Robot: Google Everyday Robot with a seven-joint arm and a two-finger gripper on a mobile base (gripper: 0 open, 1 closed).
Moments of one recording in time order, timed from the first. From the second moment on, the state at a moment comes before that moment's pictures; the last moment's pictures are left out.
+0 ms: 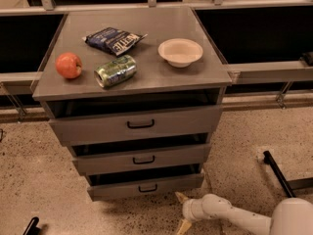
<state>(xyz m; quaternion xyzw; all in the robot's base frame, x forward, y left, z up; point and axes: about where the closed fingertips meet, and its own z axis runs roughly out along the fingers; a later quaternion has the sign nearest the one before) 0.504 -0.111 0.146 -0.65 0.69 0.14 0.29</state>
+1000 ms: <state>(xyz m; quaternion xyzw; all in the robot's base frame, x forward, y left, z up) 0.521 -0.101 0.138 -0.66 0.68 0.17 0.29</state>
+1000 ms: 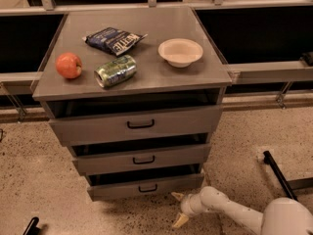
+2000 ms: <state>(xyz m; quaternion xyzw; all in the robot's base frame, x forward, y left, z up) 0.563 -0.113 0.126 -0.65 0.68 0.17 0.29</state>
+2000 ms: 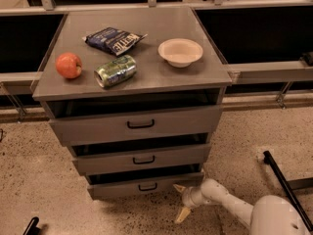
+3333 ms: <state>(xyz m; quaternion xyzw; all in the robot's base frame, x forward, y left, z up) 0.588 -0.104 0.156 -0.67 0.66 0.15 0.31</state>
